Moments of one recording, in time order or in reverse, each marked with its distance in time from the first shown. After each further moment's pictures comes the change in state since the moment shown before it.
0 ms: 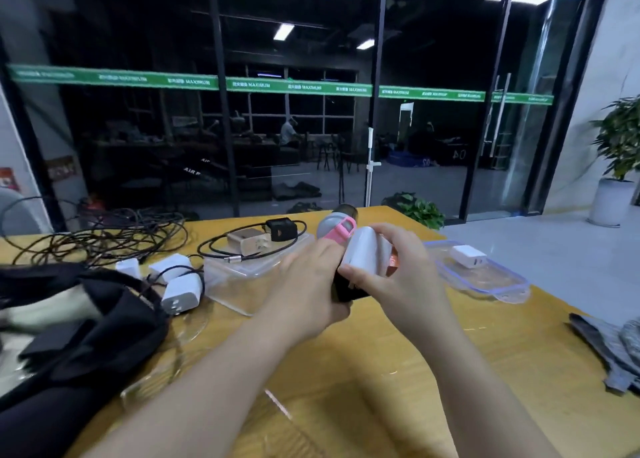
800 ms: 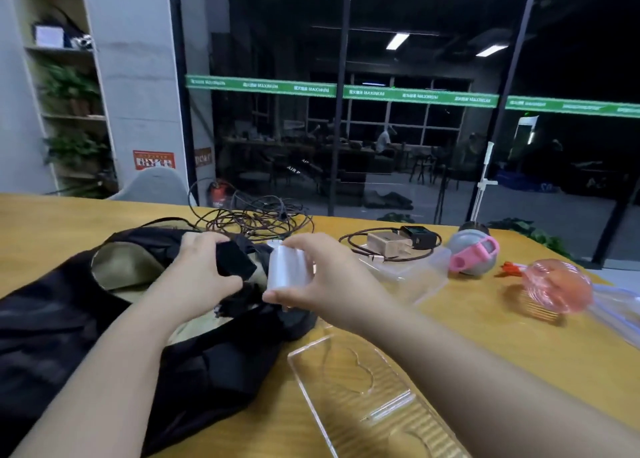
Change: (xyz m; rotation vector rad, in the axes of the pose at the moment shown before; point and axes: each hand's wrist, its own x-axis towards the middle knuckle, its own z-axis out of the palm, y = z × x) left_hand -0.154 -0.176 -0.154 0.021 0.160 -0.879; right_hand -0.009 -0.151 0.168 0.018 -0.670 -0.348
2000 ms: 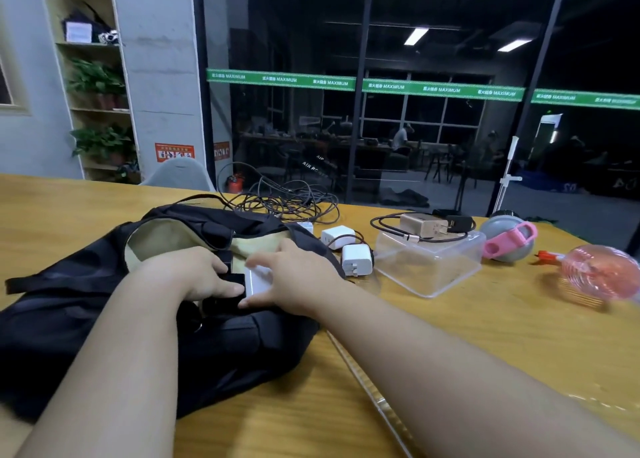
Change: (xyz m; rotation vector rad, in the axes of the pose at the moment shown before) left_hand -0.008 -0.045 -0.028 0.323 -0.395 -0.260; right_hand 0.043 -0.014 0.094 -0.359 -0.332 0.029
